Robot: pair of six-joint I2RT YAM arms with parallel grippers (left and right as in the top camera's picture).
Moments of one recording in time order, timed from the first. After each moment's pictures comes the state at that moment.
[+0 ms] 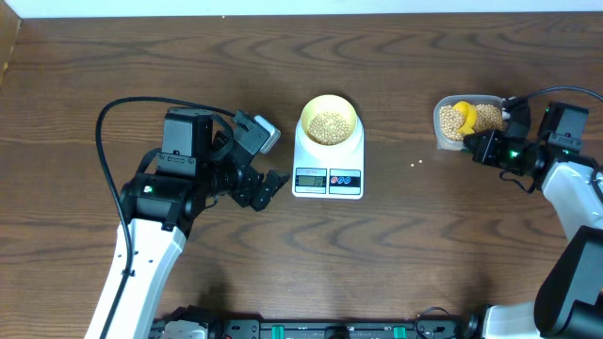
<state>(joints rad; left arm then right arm) -0.19 1.17 1.05 -0.81 0.49 0.38 -0.31 1.62 0.93 -0.35 -0.63 0.05</state>
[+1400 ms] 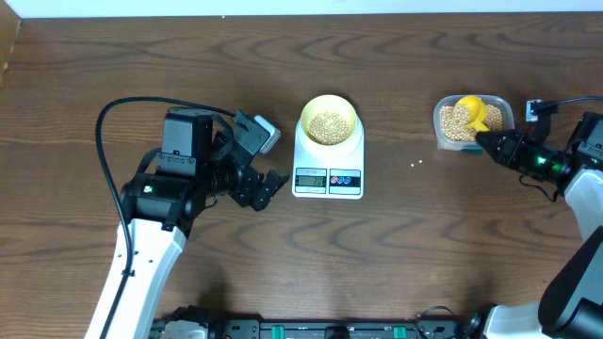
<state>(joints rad) -0.19 1.17 1.05 -0.81 0.49 0.38 -0.46 1.62 0.93 -0.35 -0.97 0.05</state>
